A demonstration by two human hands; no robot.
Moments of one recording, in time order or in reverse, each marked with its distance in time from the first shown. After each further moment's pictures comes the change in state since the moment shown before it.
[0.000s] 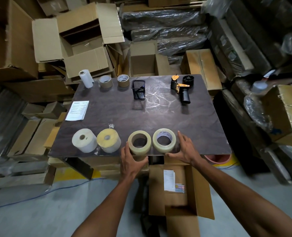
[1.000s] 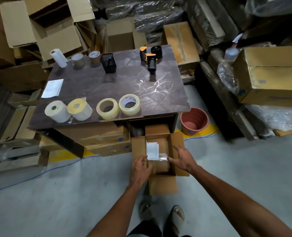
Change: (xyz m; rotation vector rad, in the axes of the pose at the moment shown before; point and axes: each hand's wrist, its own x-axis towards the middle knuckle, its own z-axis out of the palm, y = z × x) left_hand -0.248 0.018 0.124 -0.078 -0.321 -0.028; right_hand -0.222 0.149 0.045 0.099 -0.106 0.188
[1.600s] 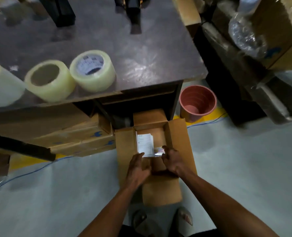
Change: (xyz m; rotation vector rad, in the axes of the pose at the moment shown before) left_hand 0.171 -0.153 0.152 0.174 -0.222 -0.002; right_hand 0.173 0.121 0.185 0.170 -0.040 0.154
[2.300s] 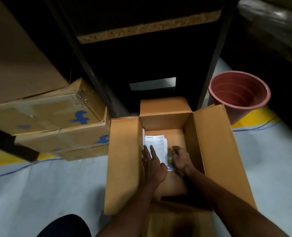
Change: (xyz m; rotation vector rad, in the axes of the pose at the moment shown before) left_hand 0.223 -0.149 0.190 0.226 0.232 -0.034; right_hand 0.231 0.137 0.163 0.167 0.157 -0.098
